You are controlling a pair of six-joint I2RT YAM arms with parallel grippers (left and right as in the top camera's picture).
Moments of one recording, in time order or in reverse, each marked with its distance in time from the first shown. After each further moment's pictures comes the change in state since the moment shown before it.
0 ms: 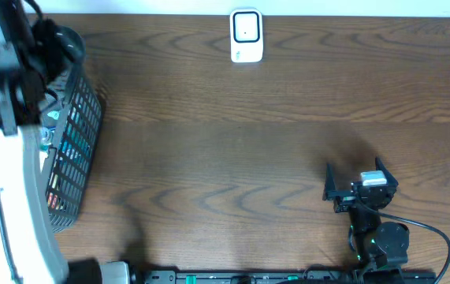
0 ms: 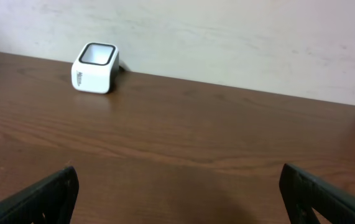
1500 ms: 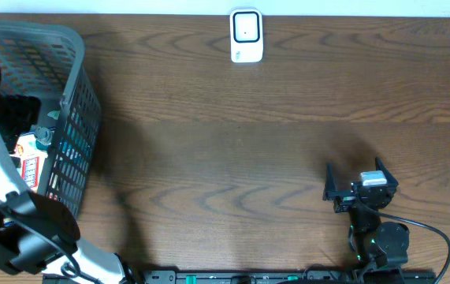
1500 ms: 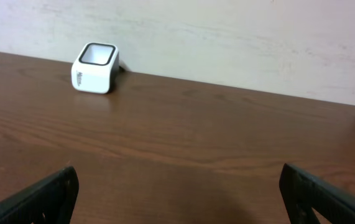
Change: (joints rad) left arm 0.364 0.286 -0.121 -0.328 0.147 -0.344; right arm 0.000 0.000 0.000 0.000 0.000 0.000
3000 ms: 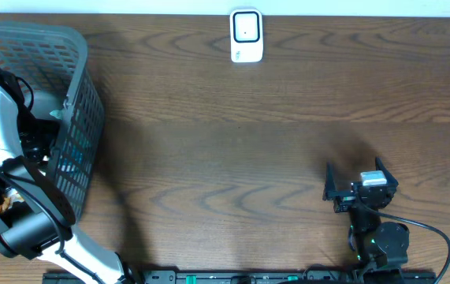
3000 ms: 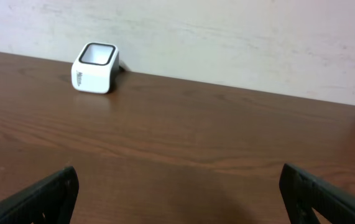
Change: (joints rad) left arm -0.006 0.097 -0.279 0.197 0.095 0.000; right arm 0.000 0.000 0.000 0.000 0.000 0.000
